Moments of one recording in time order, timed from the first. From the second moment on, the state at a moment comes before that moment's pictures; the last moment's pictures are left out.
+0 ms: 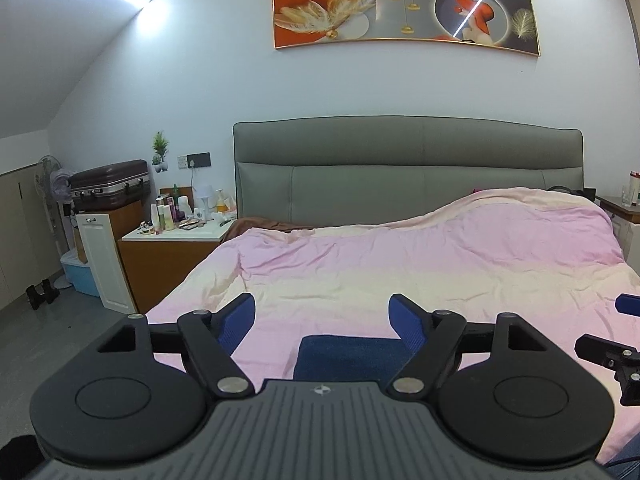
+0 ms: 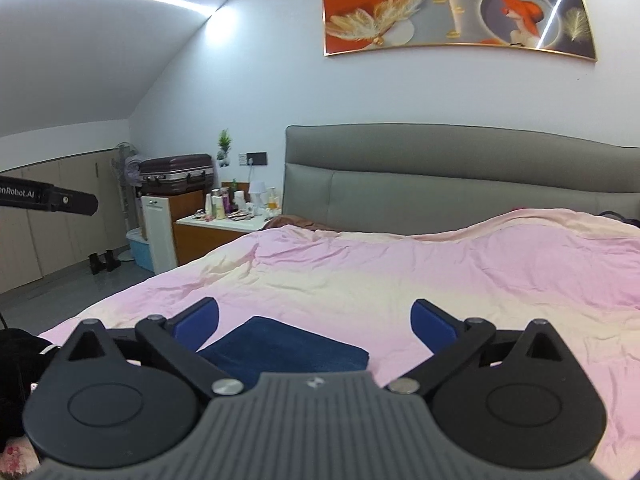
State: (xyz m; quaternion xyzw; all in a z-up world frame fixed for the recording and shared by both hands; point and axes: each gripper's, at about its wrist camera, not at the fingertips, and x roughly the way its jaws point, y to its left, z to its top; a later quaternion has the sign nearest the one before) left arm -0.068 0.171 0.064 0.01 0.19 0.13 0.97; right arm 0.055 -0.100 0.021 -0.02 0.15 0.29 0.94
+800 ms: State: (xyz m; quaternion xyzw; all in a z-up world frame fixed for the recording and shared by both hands) left arm -0.066 0.121 -0.062 0.01 0.30 0.13 0.94; right arm 0.047 -0.092 -0.081 -0.02 0.25 0.20 0.95
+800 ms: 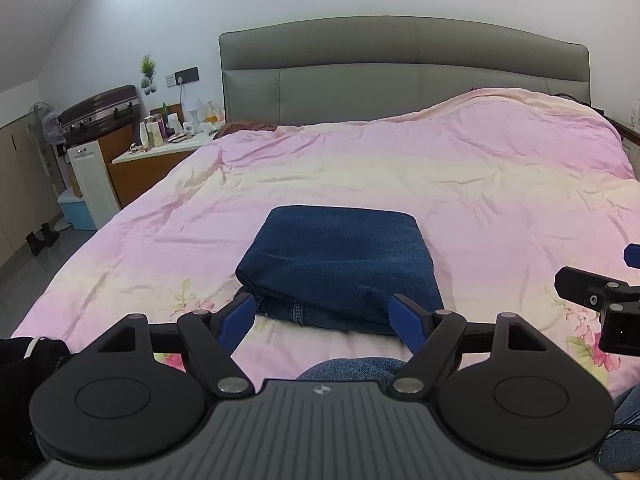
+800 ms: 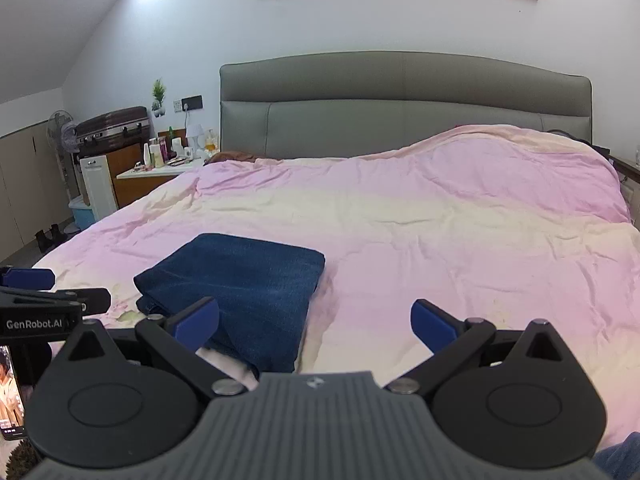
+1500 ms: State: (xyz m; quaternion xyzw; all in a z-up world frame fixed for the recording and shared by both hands) left arm -0.071 0.115 -0.051 0.02 0.30 0.12 0.94; right arm 0.038 -0.098 -0.076 -0.02 0.24 0.21 0.95
